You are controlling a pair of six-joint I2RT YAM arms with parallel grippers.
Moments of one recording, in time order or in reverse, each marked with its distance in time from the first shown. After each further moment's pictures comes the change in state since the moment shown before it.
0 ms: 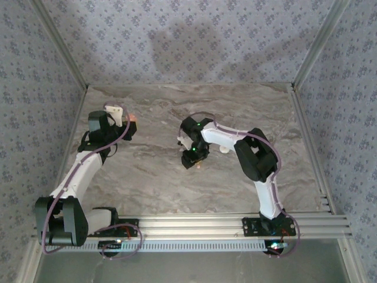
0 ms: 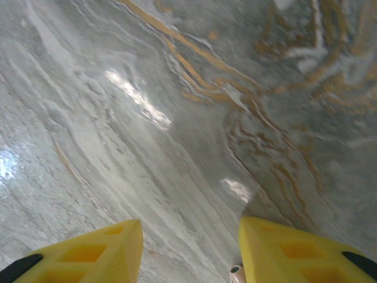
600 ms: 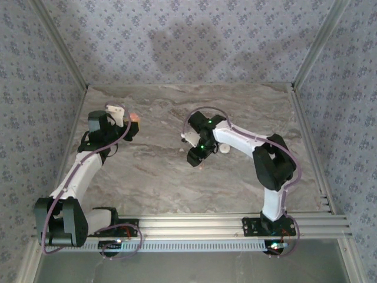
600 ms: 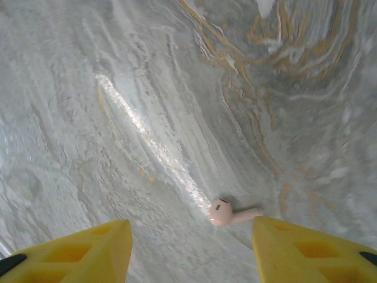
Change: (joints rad) left arm -0.001 -0.005 0.000 0.009 0.095 0.025; right arm -0.032 -0.206 -0.069 -0.021 0.027 -0.269
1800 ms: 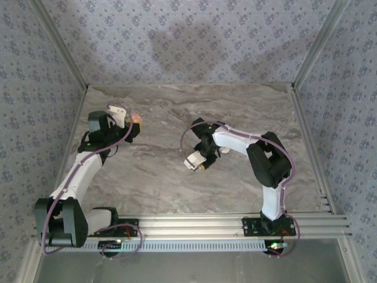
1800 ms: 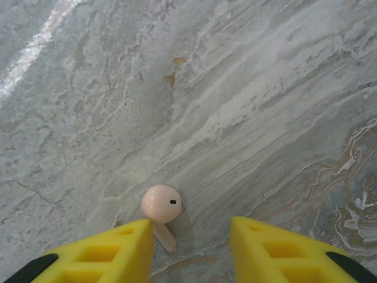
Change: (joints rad) left arm -0.001 -0.003 -0.005 0.000 0.044 0.055; right arm -0.006 0.058 -0.111 0.127 0.060 -1.405
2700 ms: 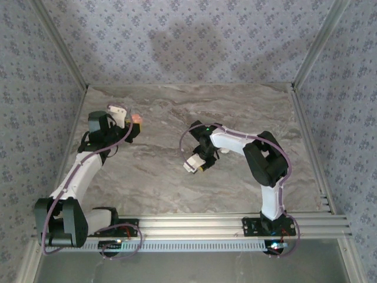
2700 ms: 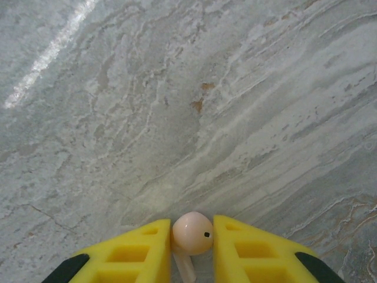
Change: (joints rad) left arm 0.000 0.000 0.000 -0.004 0.002 0.006; right arm 0.018 0.031 0.000 -0.017 -0.016 -0.013
